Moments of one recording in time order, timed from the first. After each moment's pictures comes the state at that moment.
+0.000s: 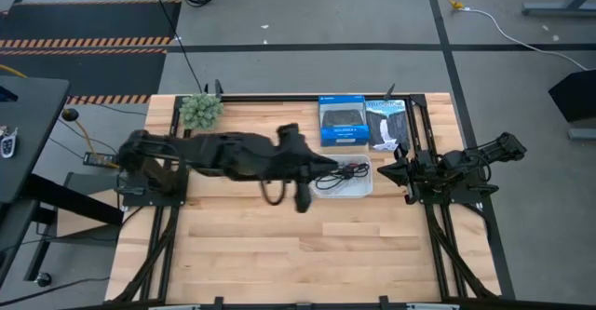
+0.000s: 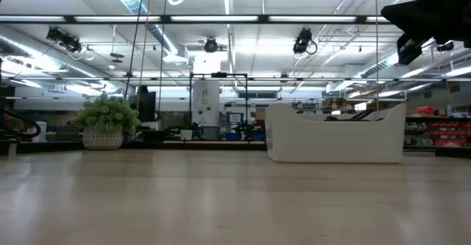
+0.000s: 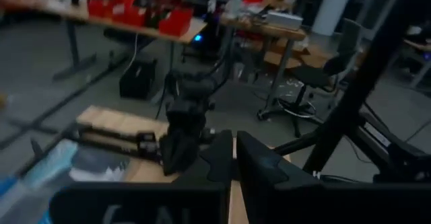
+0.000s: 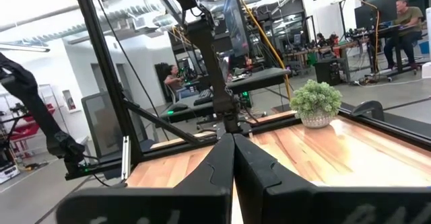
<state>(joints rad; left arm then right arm) -0.25 1.74 2.03 -0.45 -0.37 -0.27 0.36 0.02 0.01 0.21 0.40 0.16</state>
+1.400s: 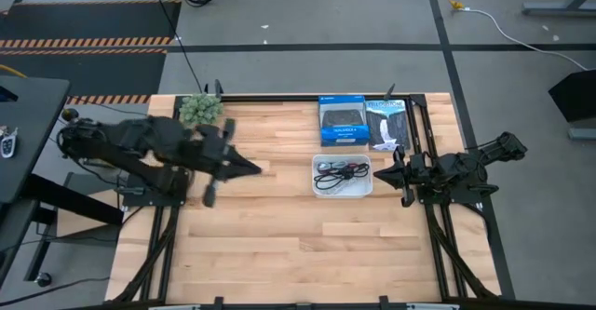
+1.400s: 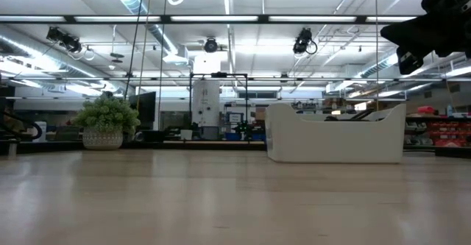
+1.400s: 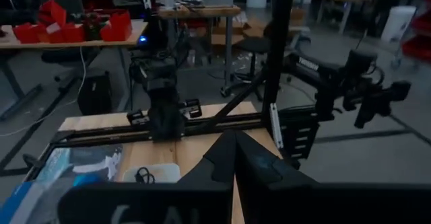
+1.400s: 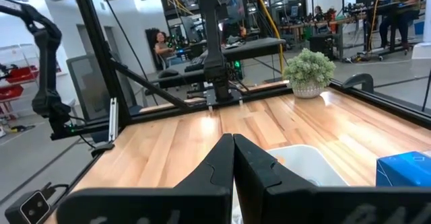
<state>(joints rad) -0.28 1.13 1.44 -0.46 -0.12 -0.02 0.36 0.03 0.01 0.08 0.40 0.16</state>
